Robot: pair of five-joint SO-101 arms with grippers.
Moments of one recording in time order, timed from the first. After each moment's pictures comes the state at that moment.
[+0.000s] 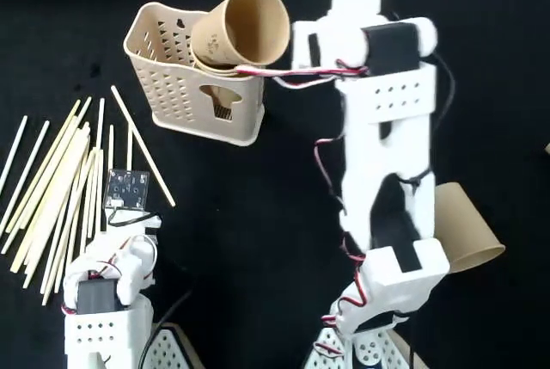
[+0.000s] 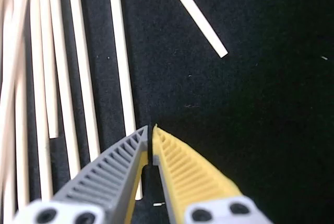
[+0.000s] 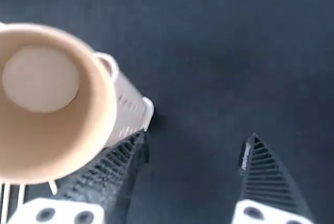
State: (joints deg) left arm -10.1 -101.8 96.7 71.4 -9.9; right arm -12.8 11.3 -47.3 99.3 -9.9
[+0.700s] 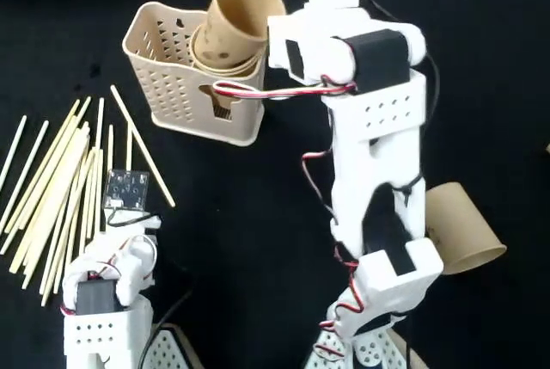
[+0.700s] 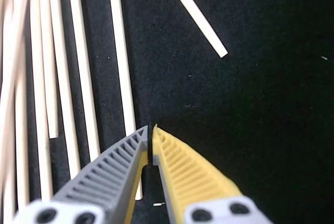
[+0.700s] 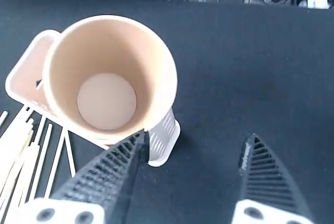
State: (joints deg) left arm -10.1 -101.8 96.7 71.4 -9.9; right arm -17.5 11.3 -56.0 98.8 -10.0
